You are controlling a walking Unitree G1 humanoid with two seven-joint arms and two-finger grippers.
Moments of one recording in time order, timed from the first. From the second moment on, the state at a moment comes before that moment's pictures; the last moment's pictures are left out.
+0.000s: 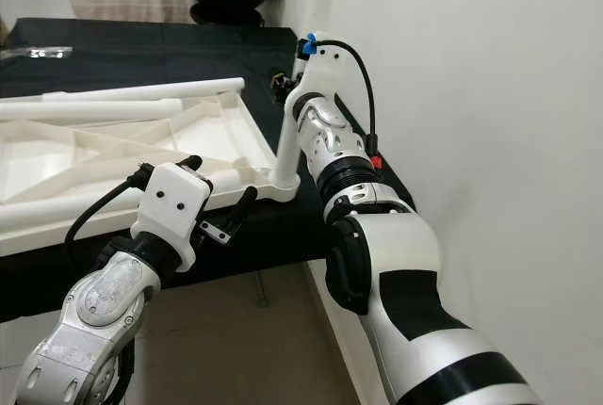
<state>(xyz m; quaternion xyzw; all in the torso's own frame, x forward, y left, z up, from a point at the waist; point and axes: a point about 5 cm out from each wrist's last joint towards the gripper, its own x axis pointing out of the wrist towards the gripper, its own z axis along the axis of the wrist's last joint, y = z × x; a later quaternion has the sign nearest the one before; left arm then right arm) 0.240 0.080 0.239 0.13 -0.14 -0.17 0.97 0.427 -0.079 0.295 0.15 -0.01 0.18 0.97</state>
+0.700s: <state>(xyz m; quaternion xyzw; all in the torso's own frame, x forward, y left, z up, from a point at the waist) 0.239 0.079 0.239 0.13 -0.14 -0.18 0.97 0.385 -0.052 0.310 0.09 -0.10 0.65 0.74</state>
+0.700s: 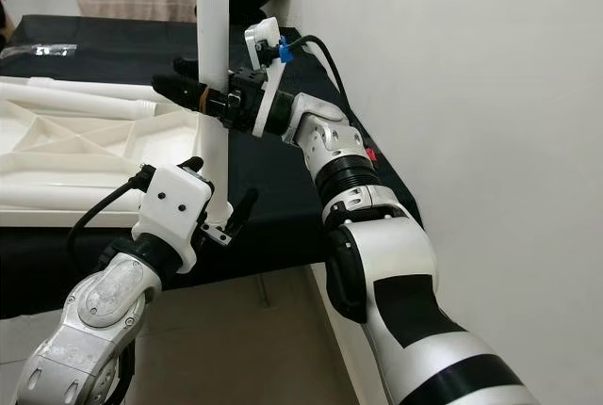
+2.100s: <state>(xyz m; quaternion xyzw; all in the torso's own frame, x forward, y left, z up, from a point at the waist) 0.239 0.080 0.238 0.13 -0.14 -0.17 0.97 0.429 -0.096 0.305 0.07 -0.03 -0.03 1.00</state>
